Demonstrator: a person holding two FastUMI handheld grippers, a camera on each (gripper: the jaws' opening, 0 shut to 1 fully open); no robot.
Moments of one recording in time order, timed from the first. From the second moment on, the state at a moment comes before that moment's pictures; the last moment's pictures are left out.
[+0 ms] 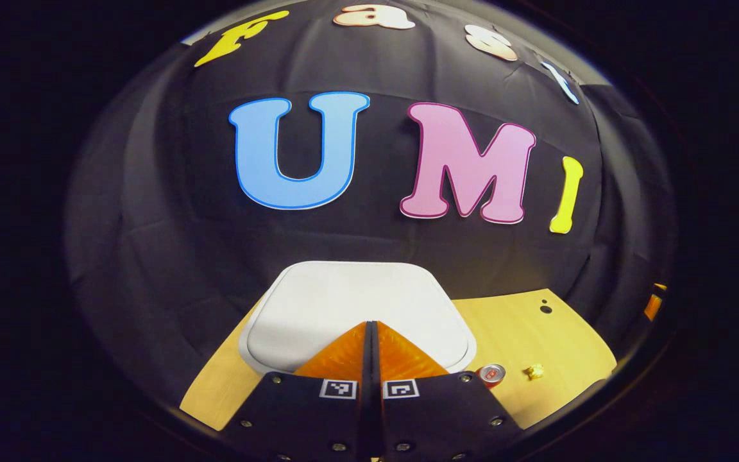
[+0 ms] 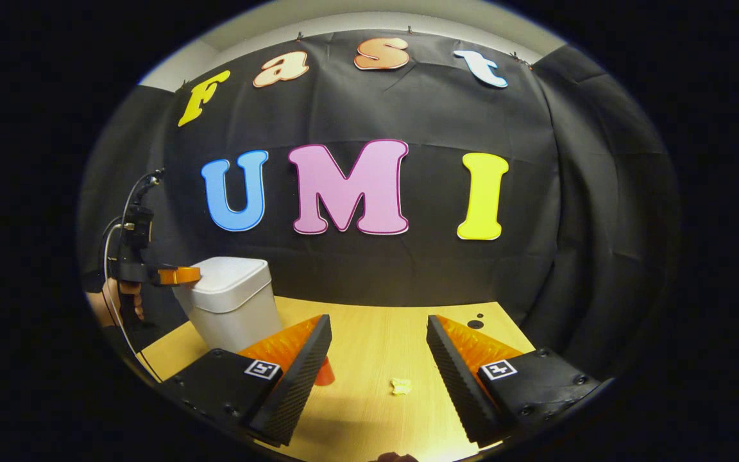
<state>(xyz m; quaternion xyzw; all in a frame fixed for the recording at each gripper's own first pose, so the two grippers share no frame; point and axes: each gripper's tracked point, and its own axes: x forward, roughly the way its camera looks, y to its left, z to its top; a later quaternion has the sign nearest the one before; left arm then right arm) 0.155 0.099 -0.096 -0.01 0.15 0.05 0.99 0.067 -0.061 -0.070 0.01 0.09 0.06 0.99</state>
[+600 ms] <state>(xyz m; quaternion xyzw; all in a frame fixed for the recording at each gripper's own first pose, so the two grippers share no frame) 0.143 0.063 -0.043 0.05 0.10 0.03 0.99 0.060 -0.026 -0.073 0.01 0.10 0.06 0.99</state>
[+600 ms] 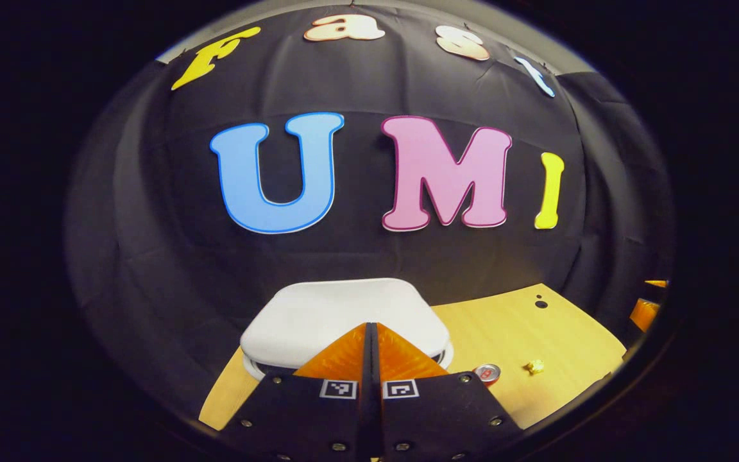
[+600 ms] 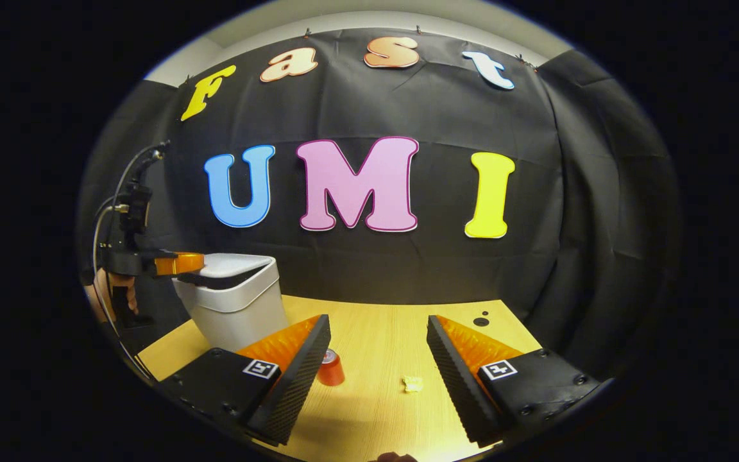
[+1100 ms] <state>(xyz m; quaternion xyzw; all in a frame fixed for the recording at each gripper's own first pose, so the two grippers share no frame) 0.087 -0.004 0.017 -0.01 0.02 0.01 1.00 0.056 -0.011 -0.076 0.00 0.10 0.06 0.99</state>
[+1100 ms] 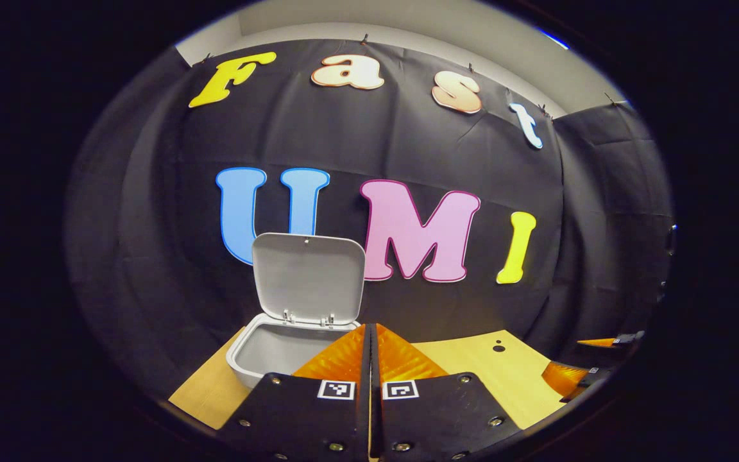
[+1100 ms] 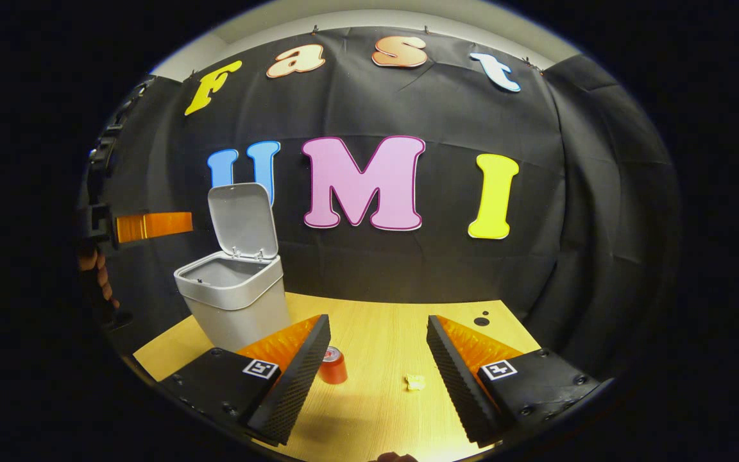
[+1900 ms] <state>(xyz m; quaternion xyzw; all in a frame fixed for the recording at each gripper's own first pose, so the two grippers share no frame) 0.045 -0.036 0.006 0.01 -0.02 -0.03 1.00 0.091 -0.023 -0.122 -0.06 0.13 0.04 0.99</state>
